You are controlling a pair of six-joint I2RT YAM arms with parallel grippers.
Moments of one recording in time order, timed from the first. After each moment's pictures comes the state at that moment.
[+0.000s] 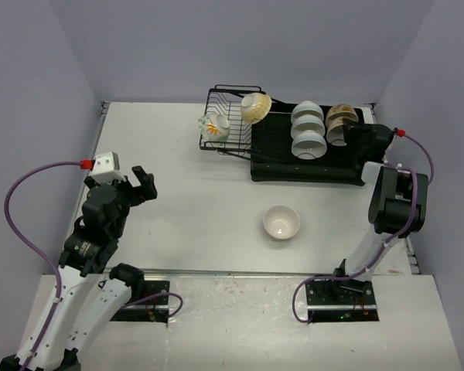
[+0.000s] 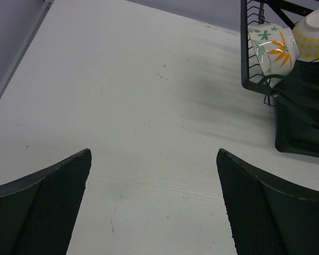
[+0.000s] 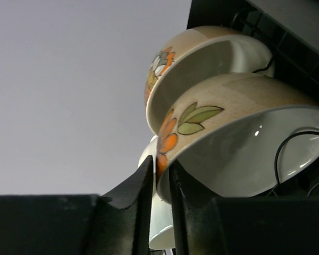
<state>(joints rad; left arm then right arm) -0.34 0.54 0.78 -0.52 -0.38 -0.34 -0.25 1.86 1.02 0.61 -0.15 1.44</state>
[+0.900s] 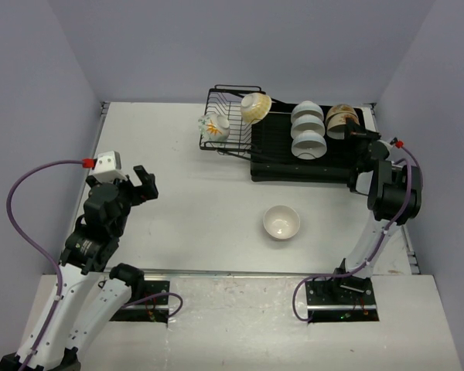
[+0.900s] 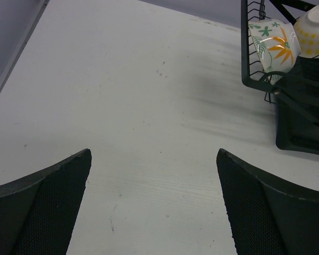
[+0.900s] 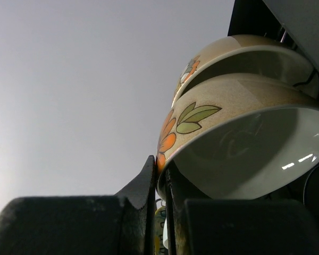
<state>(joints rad) -0.34 0.55 0.78 -0.52 -0.37 -0.34 -0.26 2.02 0.91 1.18 -0.17 1.61</state>
